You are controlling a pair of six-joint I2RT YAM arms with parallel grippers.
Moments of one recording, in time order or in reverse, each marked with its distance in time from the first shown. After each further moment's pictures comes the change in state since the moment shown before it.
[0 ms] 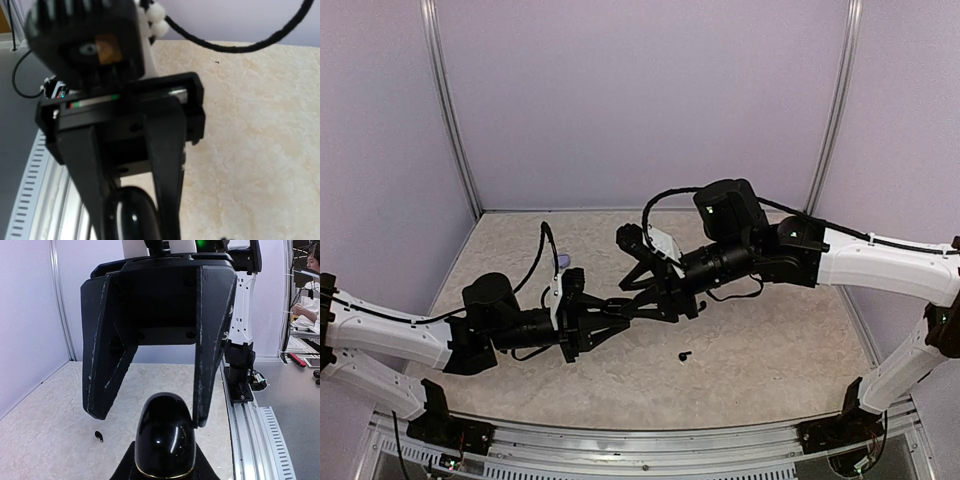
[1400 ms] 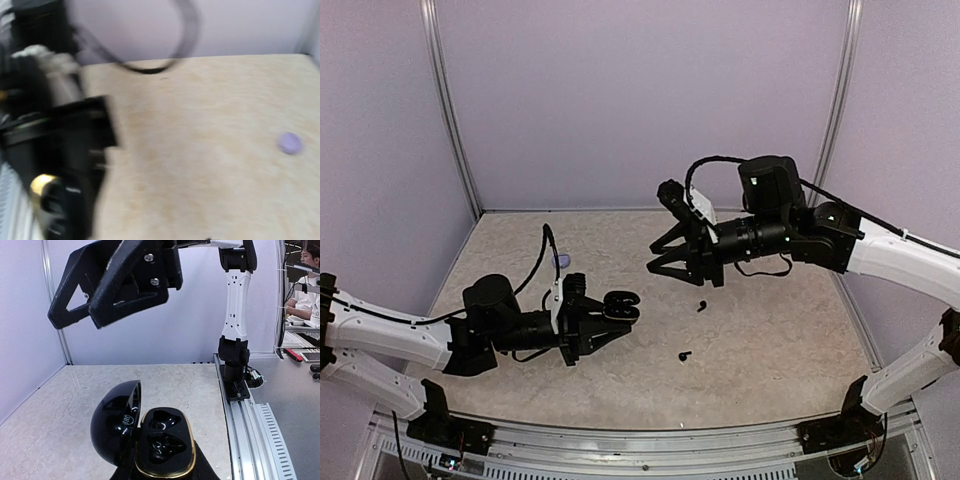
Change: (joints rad) left arm -0.016 0.000 0.000 -0.005 0.014 0.027; right arm -0.096 -0.105 -0.006 -0.013 0.042 0.048
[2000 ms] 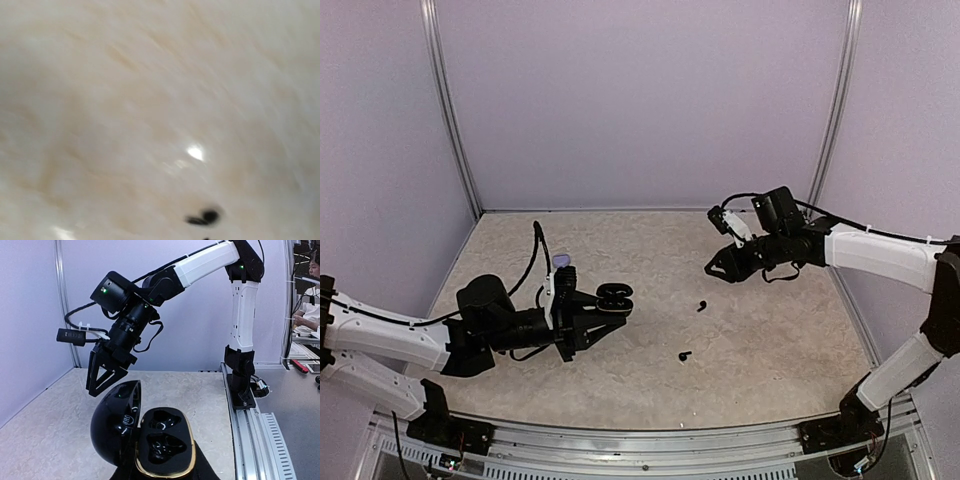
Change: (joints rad) left arm 0.023 -0.016 -0.027 0.061 -0.029 -0.039; right arm -0.401 0.092 -0.208 -0.013 0.140 0.203
